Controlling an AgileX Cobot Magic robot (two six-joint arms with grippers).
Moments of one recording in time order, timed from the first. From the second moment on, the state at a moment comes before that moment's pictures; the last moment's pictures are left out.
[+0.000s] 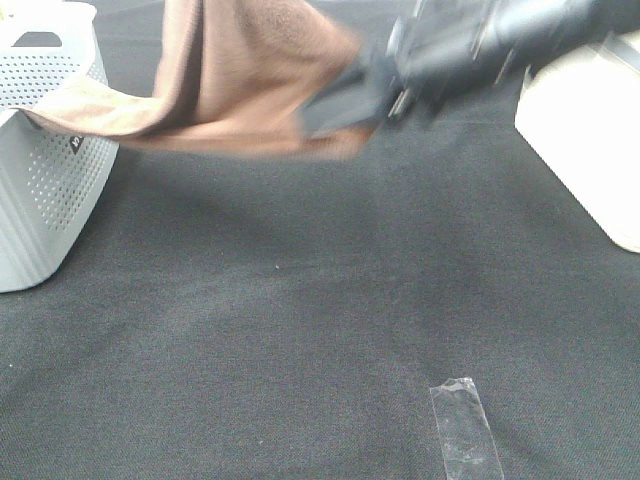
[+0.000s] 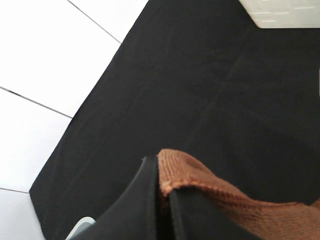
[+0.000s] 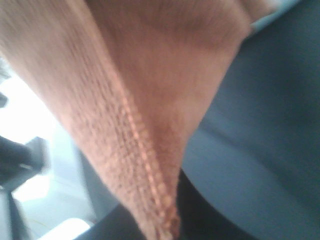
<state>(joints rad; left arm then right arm) -0.76 1.67 -2.03 0.43 0.98 0.33 0.35 1.62 -1.26 0.92 0.92 -0.94</state>
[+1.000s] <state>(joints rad) -0.38 1.83 -2.03 0.24 0.13 0.26 0.35 1.85 -2.23 -0.14 0.81 -0.53</state>
